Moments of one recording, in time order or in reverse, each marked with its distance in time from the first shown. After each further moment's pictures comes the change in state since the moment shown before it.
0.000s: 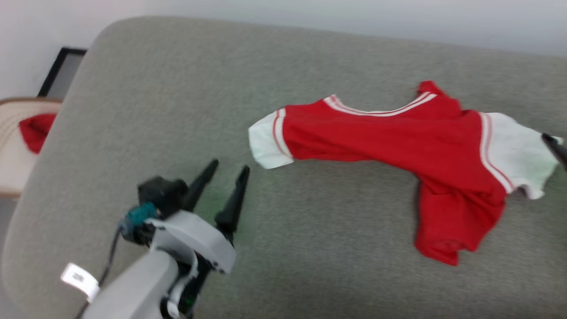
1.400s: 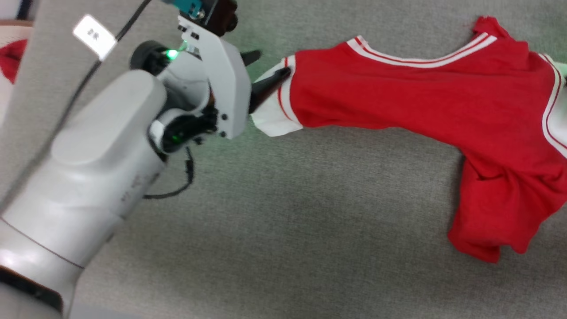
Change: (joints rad) left arm -0.652 -0.056 -0.126 0.233 -0.164 -0.262 0.675; right arm -0.515 -0.140 0.598 0.174 0.295 0.001 0.011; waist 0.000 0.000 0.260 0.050
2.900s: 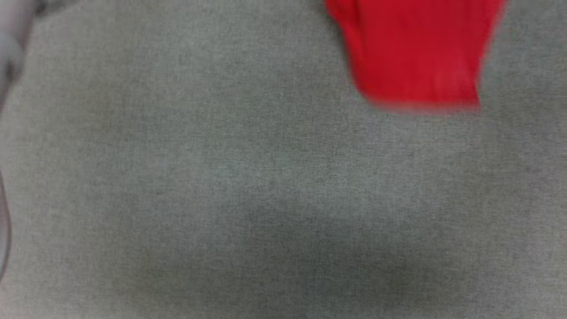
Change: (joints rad) left arm -0.590 -0.050 -0.028 0.488 -0.332 -0.002 -0.548; right arm -0.607 0.389 -0.255 0.726 -0.104 0.000 -0.699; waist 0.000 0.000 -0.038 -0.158
